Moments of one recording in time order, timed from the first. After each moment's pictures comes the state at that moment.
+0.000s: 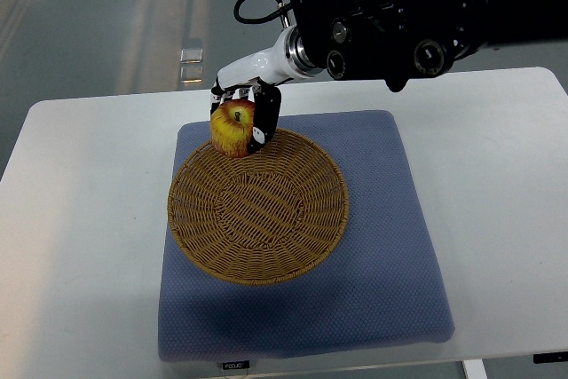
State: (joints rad) left arm 0.00 0.00 -0.12 -0.22 0.07 -0.18 0.01; right arm 2.07 0.00 -0.83 1.19 -0.24 0.15 0.13
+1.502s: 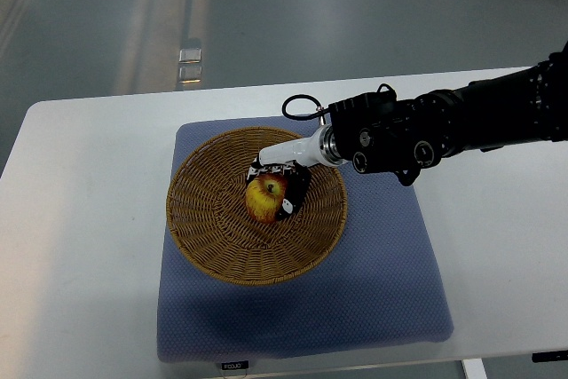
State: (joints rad) left arm 0.00 0.00 -0.12 -0.21 0.07 -0.17 0.01; right arm 1.67 0.00 -0.82 1.12 -0.32 0.01 0.17
